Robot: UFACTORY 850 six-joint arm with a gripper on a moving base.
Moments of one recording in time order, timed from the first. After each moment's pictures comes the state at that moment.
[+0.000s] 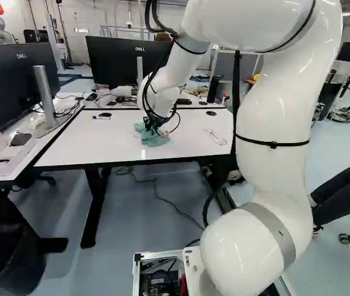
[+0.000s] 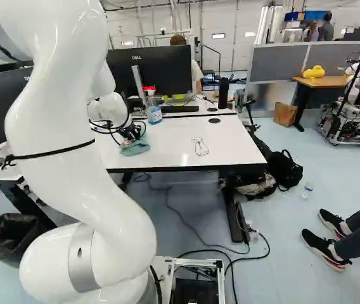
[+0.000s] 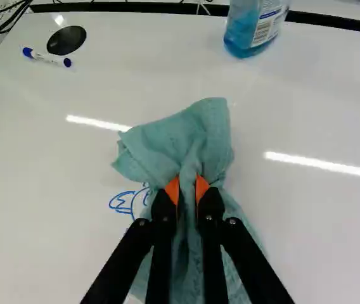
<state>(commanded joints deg) 19.4 -18.1 -53.8 6.2 2.3 0.0</state>
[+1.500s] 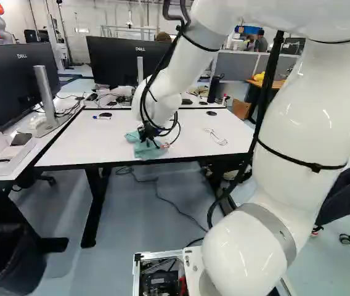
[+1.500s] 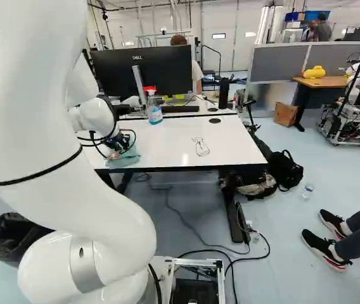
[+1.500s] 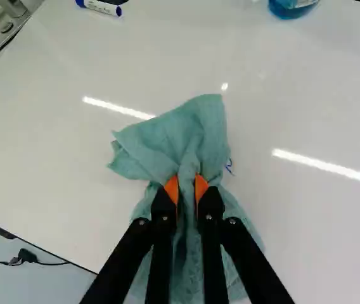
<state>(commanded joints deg) 23.4 -5.6 -39.1 6.2 2.3 0.0</state>
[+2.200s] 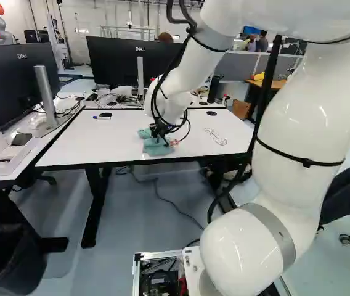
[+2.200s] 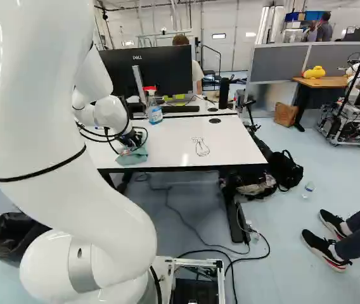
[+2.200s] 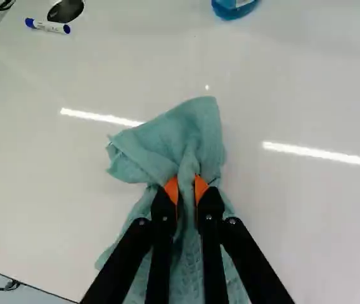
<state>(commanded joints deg) 17.1 -8.5 -42.4 6.2 2.3 0.0</state>
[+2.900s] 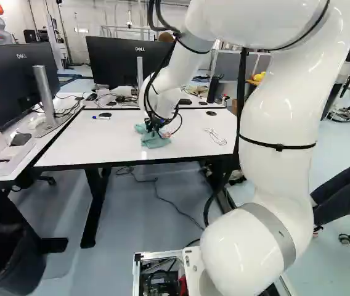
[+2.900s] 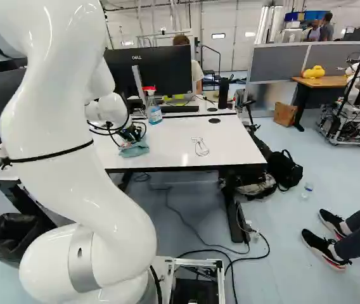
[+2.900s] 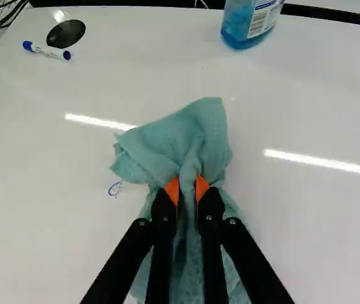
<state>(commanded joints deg) 19.1 -16.3 -51.5 6.2 2.3 0.0</state>
